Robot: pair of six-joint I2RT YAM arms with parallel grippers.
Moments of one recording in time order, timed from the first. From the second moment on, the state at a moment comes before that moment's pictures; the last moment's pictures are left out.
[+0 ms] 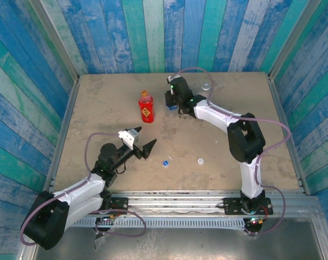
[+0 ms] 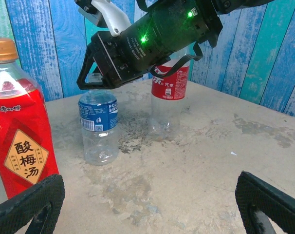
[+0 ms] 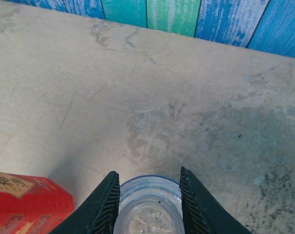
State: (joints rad) left arm -0.48 0.92 0.10 0.80 0.29 -0.06; right arm 0.63 2.05 1.60 -0.16 0.19 0.20
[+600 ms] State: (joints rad) left arm -0.49 1.41 0.21 1.19 0.30 -0.06; right arm 0.71 1.76 1.25 -0.07 0.01 0.06
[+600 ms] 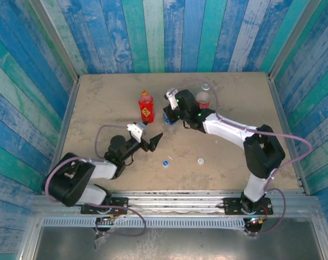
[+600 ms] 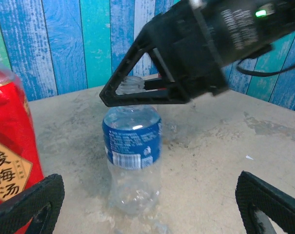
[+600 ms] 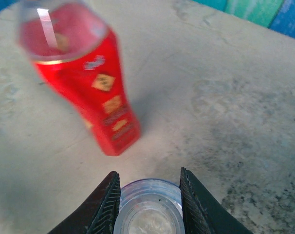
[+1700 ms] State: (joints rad) left arm -0.48 1.79 0.34 1.50 0.36 -0.03; right arm 0.83 1.64 1.10 0.08 -0.05 0.03
